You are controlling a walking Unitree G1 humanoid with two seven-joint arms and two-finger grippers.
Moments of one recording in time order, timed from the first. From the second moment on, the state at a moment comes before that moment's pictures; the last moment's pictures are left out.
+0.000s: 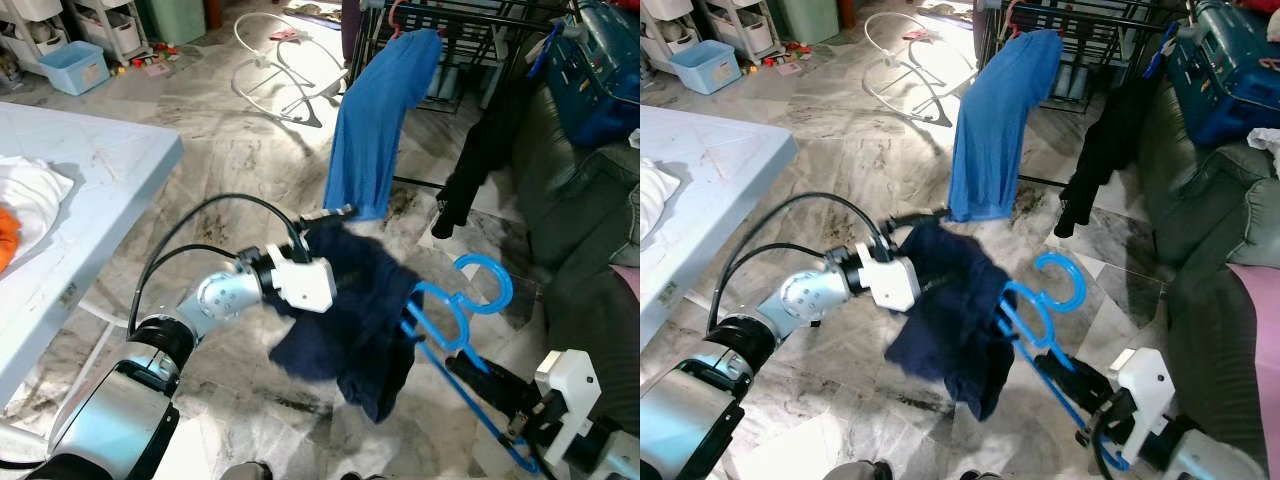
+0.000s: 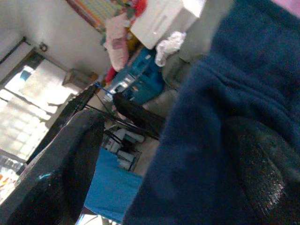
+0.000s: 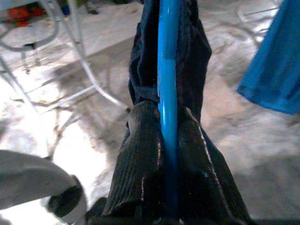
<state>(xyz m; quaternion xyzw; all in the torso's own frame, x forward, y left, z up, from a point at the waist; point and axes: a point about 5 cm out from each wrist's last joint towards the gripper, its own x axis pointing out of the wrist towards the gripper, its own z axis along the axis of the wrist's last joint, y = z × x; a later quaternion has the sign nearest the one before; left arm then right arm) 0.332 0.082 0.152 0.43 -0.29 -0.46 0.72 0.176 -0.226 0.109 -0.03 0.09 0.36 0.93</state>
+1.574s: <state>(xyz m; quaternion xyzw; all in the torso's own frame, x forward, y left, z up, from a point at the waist) 0.329 0.096 0.111 0.51 -0.09 -0.60 0.61 0.199 -0.240 0.113 -0.24 0.09 0.38 0.89</state>
